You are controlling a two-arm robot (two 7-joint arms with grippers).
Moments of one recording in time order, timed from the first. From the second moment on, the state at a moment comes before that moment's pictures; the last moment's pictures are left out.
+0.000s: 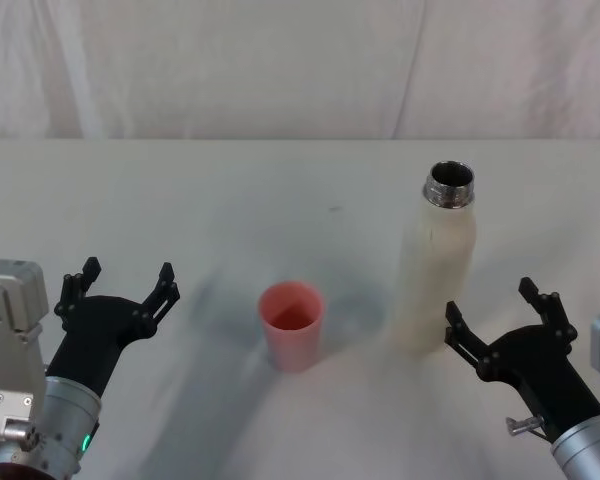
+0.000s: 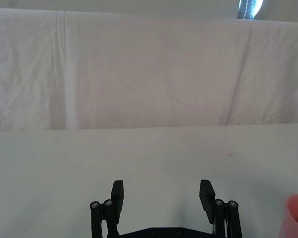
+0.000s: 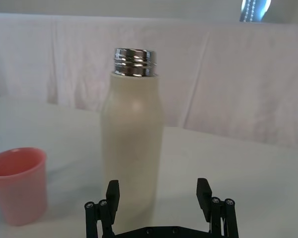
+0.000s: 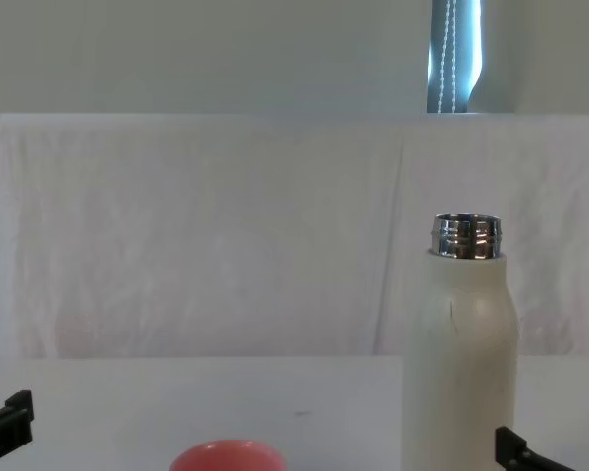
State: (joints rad) left arm 0.27 0.24 0.04 -1.85 -0.25 -0.02 -0.02; right arm -0.28 0.18 -0.22 -1.85 0.03 -0.10 0.10
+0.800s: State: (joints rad) left arm 0.27 0.24 0.04 -1.85 -0.25 -0.02 -0.02; right arm -0.25 0.12 -0.23 -1.82 0.07 -0.12 0.15
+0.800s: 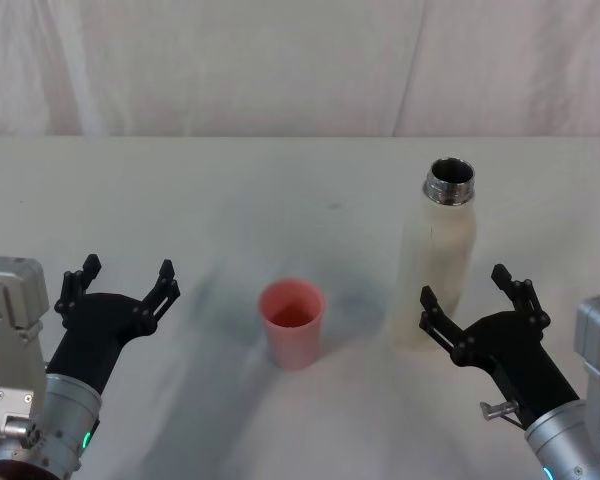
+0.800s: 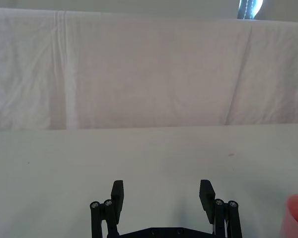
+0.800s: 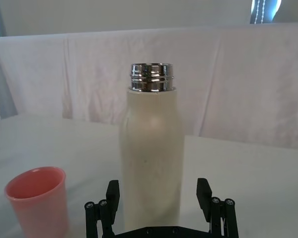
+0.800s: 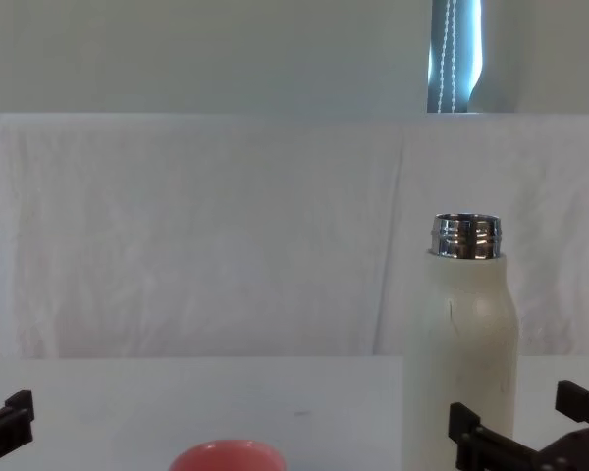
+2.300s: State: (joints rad) left arm 0.27 0.24 0.04 -1.85 -0.25 -0.02 -0.02; right arm -0.11 0.09 -0.27 -1.68 0.08 -0.11 0.17
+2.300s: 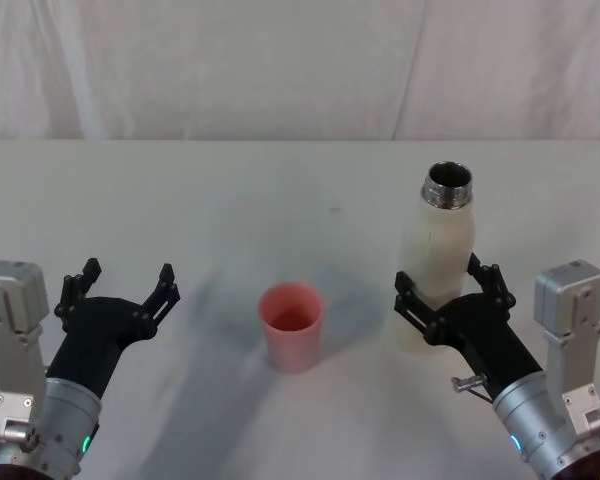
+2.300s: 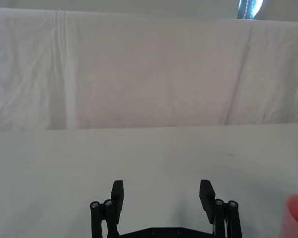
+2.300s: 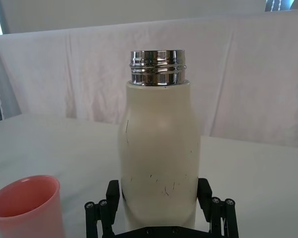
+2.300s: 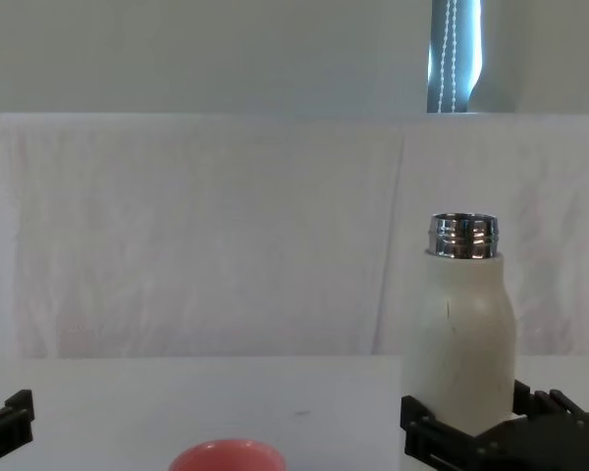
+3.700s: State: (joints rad) left arm 0.27 0.24 0.04 -1.85 -0.25 -0.02 -0.02; right arm -0.08 0.09 -0.27 -1.66 0.08 -0.10 0.18
